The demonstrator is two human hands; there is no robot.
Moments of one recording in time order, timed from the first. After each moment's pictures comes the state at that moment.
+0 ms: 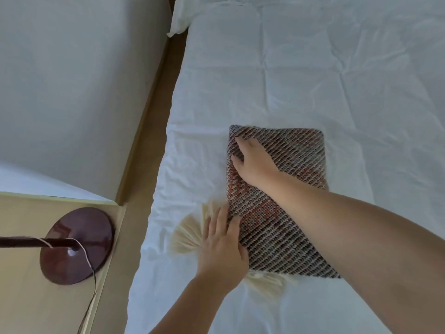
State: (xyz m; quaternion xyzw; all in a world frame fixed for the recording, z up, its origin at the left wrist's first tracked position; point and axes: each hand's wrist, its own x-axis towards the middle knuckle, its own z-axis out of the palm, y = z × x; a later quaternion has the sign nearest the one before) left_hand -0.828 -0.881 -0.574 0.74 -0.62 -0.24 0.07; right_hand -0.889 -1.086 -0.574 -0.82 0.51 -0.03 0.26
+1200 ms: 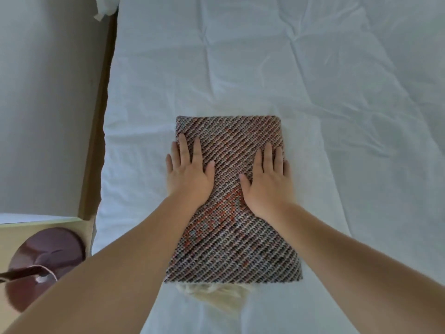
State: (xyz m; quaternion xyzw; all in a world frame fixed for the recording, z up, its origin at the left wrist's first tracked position) left_hand -0.848 -1.058 -0.622 0.77 -0.62 -0.14 -0.01; right_hand -1.020 -1.059 -0.614 -0.75 0.64 0.09 0.14
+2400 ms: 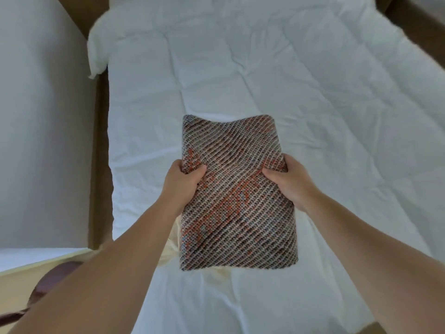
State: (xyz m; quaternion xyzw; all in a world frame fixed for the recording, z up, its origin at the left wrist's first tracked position) left_hand -0.881 -1.014 -0.471 0.72 -0.39 -0.49 0.31; right_hand -1.120 -1.006 -0.475 -0.40 0.69 -0.29 0.53
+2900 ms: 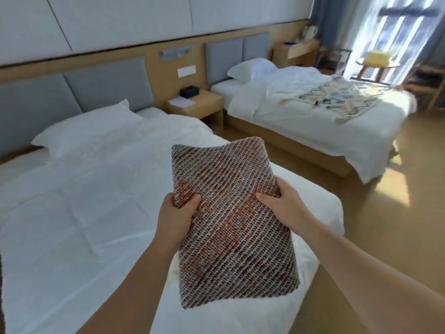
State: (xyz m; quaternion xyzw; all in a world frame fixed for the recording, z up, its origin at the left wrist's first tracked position) left_hand -1.139 -0.938 -0.192 0.51 -0.58 -0.54 0.33; right_hand -1.348 -0.827 -0.177 -0.36 0.75 -0.47 0.30
